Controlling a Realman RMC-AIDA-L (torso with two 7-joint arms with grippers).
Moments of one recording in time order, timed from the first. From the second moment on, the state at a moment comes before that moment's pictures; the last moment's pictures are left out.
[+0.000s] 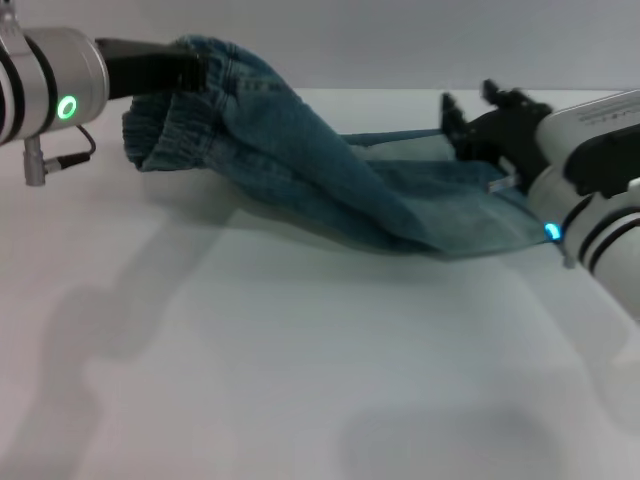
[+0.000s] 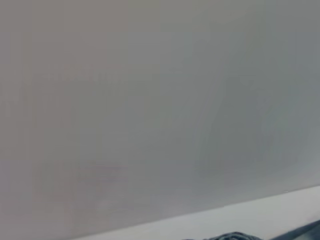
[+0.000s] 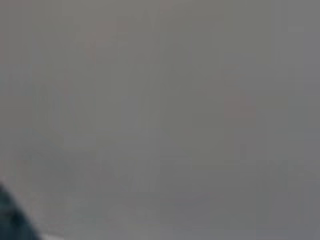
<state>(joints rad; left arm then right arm) -0.29 -2.06 -1.55 -1.76 2.65 -0.90 0.08 0.41 2.08 -2.03 -0.76 0.58 -0.42 -0.09</state>
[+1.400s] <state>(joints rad) -0.22 -2.06 -1.54 -1.86 2.59 -0.88 0.12 0.55 2.08 -2.28 -0.63 0.51 -0.49 0.31</state>
